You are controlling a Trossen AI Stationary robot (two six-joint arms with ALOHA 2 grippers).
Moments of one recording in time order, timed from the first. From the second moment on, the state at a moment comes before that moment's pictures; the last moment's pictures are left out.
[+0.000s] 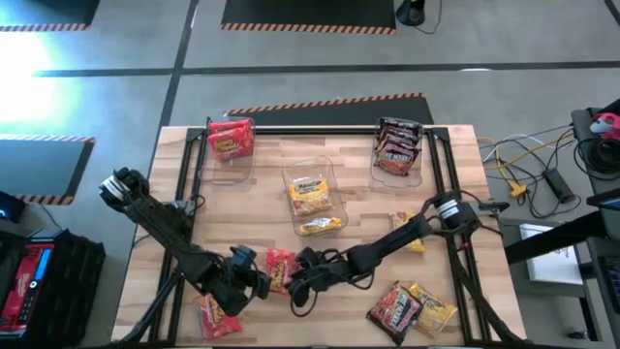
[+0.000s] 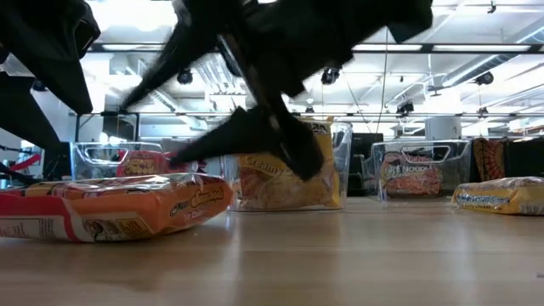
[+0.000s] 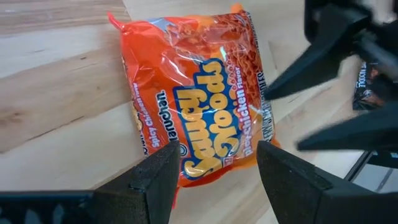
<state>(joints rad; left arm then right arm) -0.77 1.56 0.92 -0.49 -0.51 -1.87 0.40 2.14 1.40 0.15 0.23 1.08</state>
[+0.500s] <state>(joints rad) -0.77 1.56 0.92 -0.49 -0.51 -1.93 0.39 2.17 1.40 0.13 0.20 1.08</state>
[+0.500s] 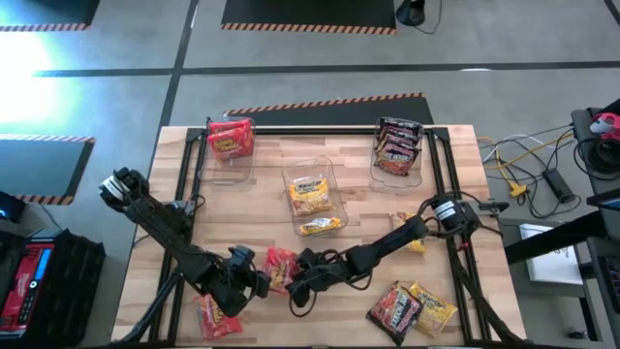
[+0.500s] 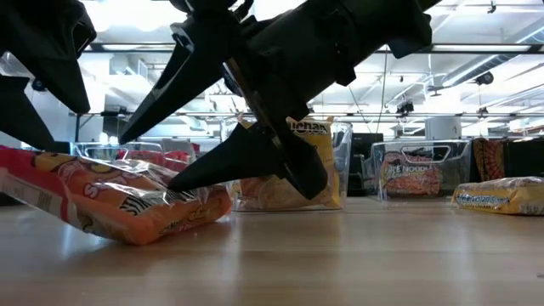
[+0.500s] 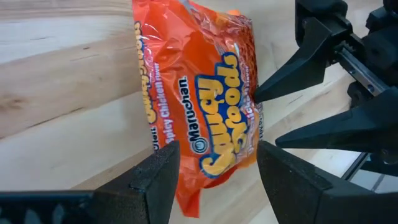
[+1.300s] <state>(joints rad) -0.77 1.64 0.92 -0.50 -0.61 -1.97 0.37 2.17 1.38 0.10 0.20 1.05</state>
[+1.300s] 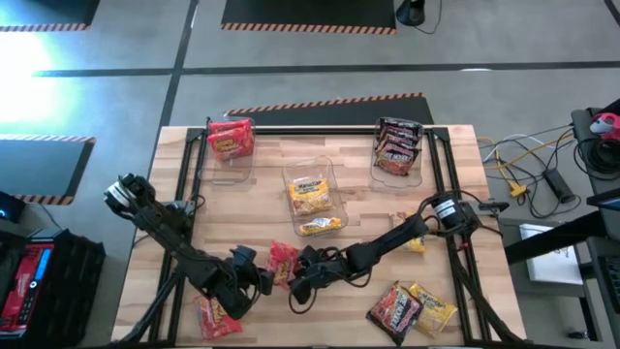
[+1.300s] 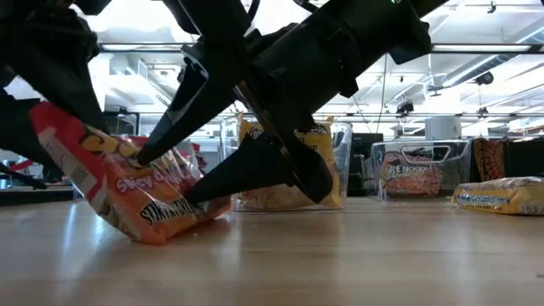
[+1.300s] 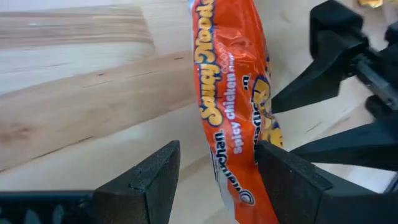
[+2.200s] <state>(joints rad) -0.71 1.69 0.90 -0.27 -0.61 -1.80 0.37 2.18 1.37 0.06 0.20 1.06</state>
